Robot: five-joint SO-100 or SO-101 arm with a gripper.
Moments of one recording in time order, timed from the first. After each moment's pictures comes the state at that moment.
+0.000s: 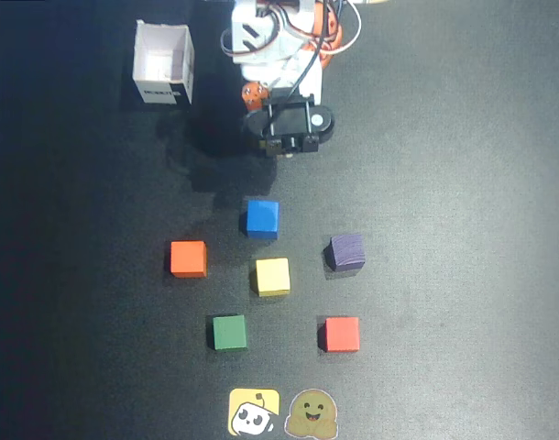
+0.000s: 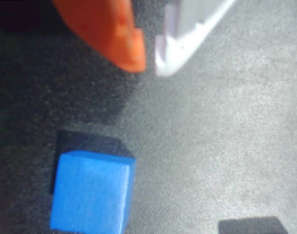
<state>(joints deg) 0.2 176.6 164.9 72.1 80.8</state>
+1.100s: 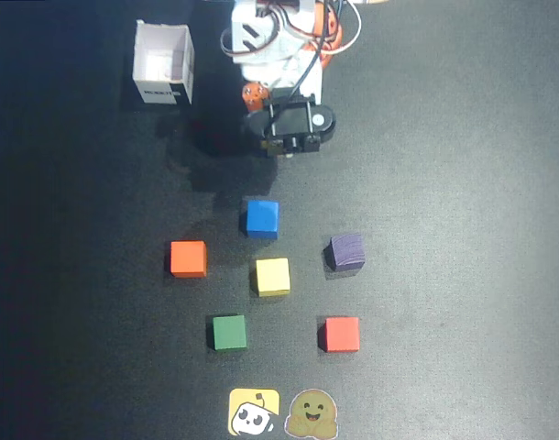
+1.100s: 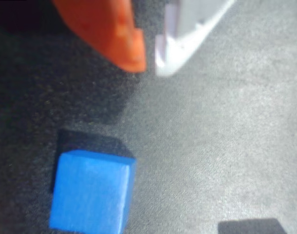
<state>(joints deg) 0.2 176.6 164.9 72.1 80.0</state>
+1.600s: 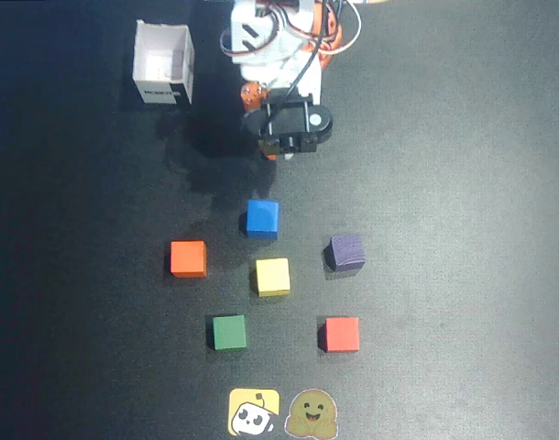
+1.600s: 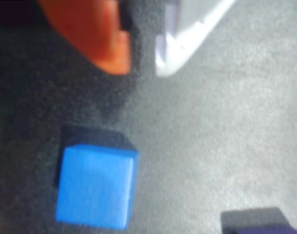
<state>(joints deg) 0.2 176.6 164.9 70.7 81.1</state>
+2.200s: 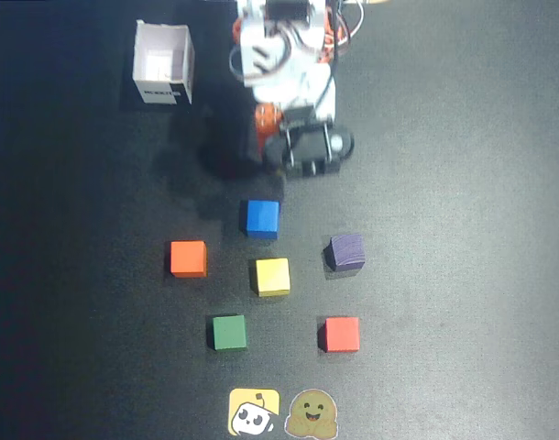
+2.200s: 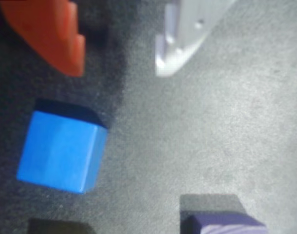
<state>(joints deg) -5.6 152.2 150.3 67.7 82.4</state>
